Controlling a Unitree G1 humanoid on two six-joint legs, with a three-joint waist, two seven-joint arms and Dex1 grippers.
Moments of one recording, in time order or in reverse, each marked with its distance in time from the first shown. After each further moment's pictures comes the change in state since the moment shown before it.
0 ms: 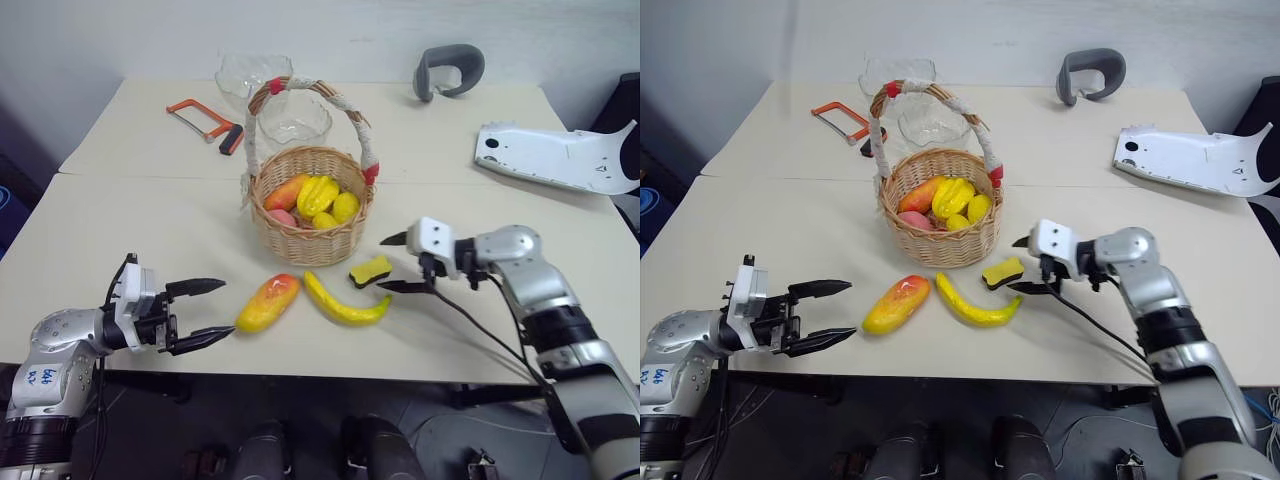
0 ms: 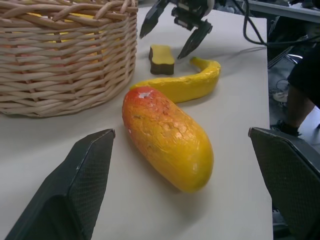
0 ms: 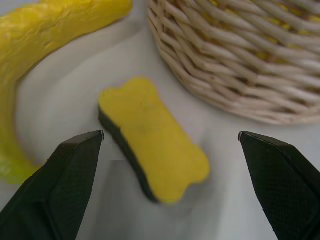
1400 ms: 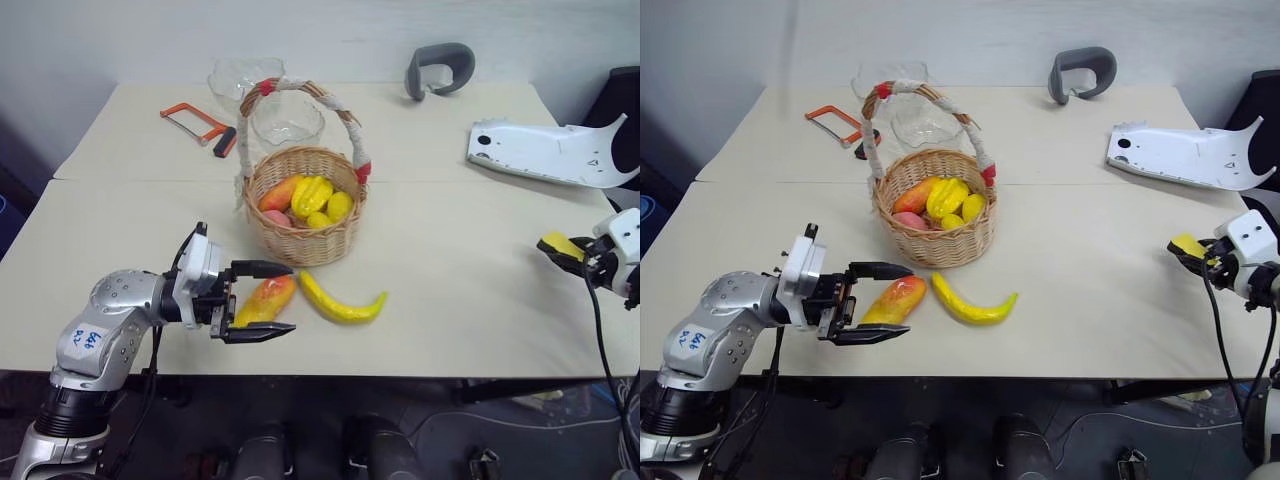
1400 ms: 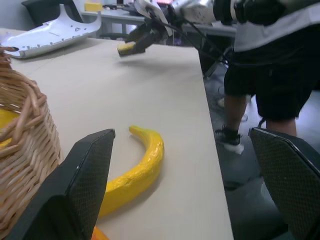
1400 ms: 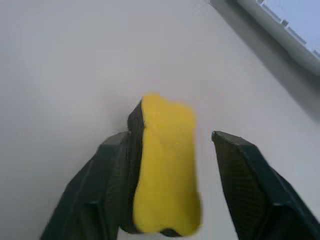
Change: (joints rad) left arm -0.216 -0.028 -0.150 -0.315 -0.124 0.346 0.112; right arm 0.142 -0.440 -0.448 0.546 0.068 -0.156 -0.243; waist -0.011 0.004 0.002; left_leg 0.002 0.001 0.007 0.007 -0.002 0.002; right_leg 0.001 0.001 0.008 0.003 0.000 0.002
